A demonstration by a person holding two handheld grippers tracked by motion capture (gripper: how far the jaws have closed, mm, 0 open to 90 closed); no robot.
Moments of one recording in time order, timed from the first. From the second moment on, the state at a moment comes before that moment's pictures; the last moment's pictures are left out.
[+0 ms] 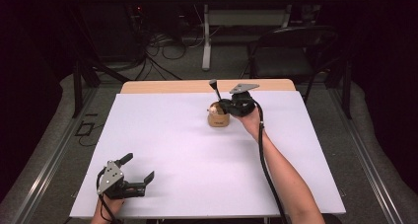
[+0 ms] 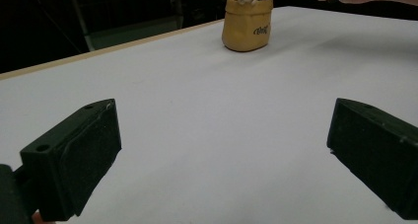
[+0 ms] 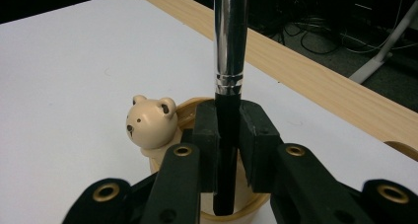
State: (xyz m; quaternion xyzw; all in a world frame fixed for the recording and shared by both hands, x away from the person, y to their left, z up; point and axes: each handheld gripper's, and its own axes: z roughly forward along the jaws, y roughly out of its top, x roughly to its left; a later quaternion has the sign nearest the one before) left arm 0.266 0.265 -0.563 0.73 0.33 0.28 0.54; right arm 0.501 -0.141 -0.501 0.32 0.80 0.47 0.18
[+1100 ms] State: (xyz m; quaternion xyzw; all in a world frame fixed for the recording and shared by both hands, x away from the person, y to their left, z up) left arm 0.266 0.265 -0.563 0.72 0.33 0.28 0.54; right arm 0.487 -0.156 -0.491 0.32 0.81 0.48 0.14
